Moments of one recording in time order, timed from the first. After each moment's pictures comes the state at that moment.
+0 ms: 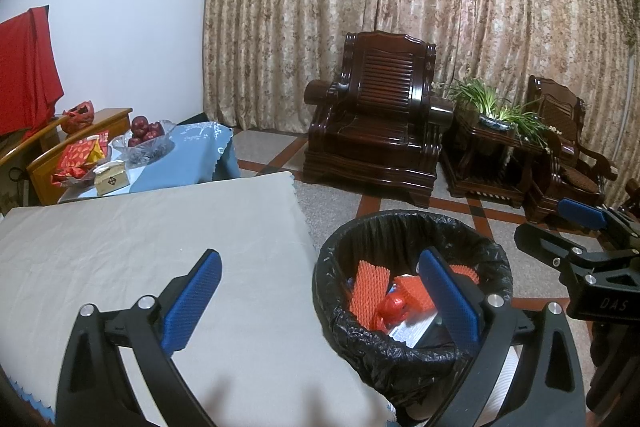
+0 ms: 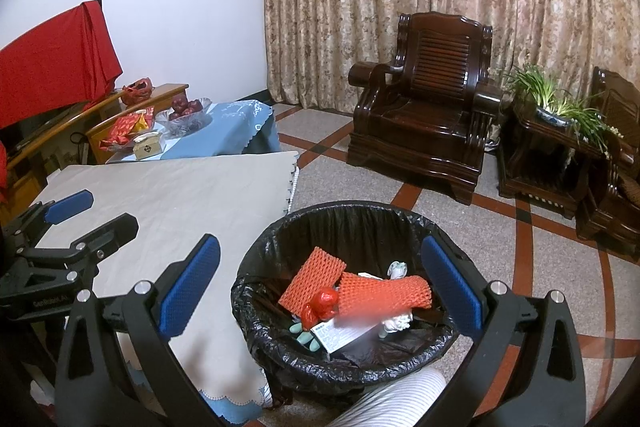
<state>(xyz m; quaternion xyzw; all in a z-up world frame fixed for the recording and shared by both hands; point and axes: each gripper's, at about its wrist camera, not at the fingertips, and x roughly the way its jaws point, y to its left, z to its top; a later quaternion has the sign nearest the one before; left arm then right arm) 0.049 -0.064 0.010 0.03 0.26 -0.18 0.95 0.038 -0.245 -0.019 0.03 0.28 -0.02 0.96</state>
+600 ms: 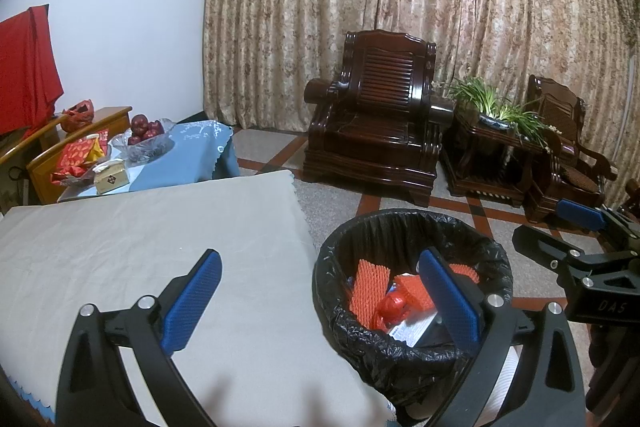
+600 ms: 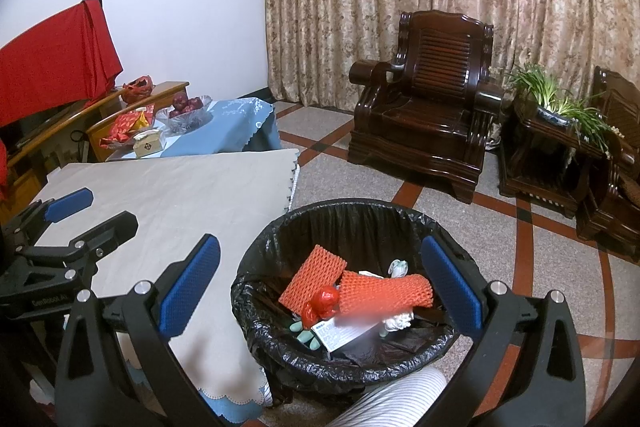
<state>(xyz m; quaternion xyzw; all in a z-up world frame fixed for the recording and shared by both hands) 0.049 -0.064 0.011 0.03 0.26 -0.18 0.95 0.038 -0.244 -0.020 0.03 0.28 -0.02 0.96</state>
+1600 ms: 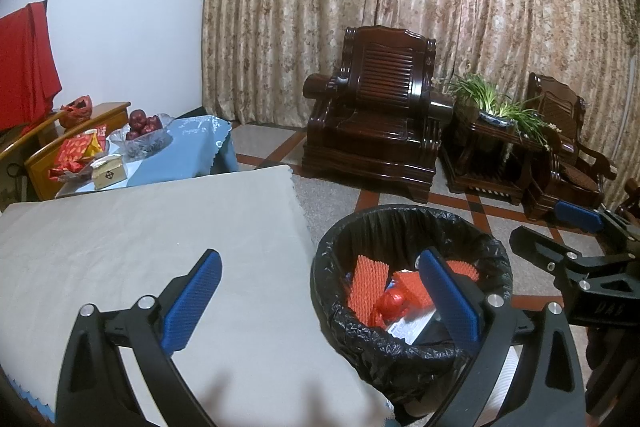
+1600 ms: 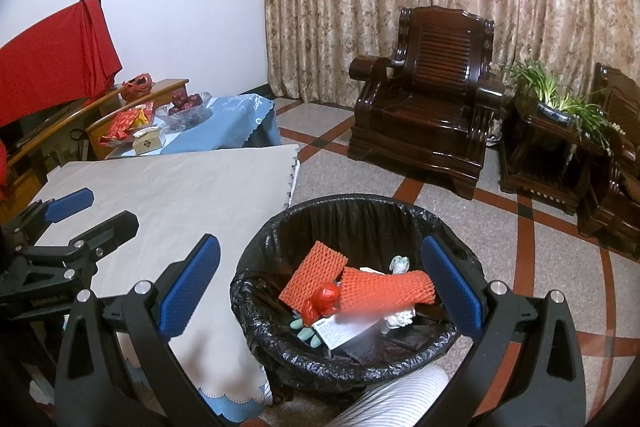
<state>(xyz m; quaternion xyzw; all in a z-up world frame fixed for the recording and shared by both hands) 0.044 -0.062 0.008 0.03 0.27 -0.18 0.95 0.035 -0.242 -0.021 0.03 0.28 -0.01 0.96</state>
